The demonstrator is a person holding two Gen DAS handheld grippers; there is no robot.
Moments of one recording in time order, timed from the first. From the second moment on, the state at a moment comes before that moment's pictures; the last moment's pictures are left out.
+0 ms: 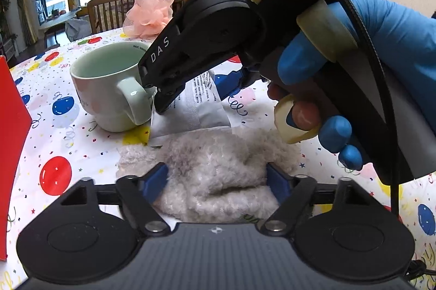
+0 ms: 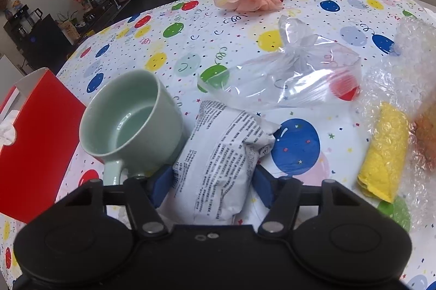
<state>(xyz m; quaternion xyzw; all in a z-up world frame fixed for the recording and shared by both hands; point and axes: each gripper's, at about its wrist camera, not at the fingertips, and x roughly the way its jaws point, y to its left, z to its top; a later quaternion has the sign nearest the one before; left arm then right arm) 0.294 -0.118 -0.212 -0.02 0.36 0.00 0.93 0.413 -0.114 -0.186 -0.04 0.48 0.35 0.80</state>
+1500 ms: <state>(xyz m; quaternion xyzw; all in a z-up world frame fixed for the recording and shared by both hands) 0.187 -0.039 -0.069 -0.07 0.28 0.00 0.96 0.323 -0.149 -0.026 0.01 0.38 0.40 0.83</state>
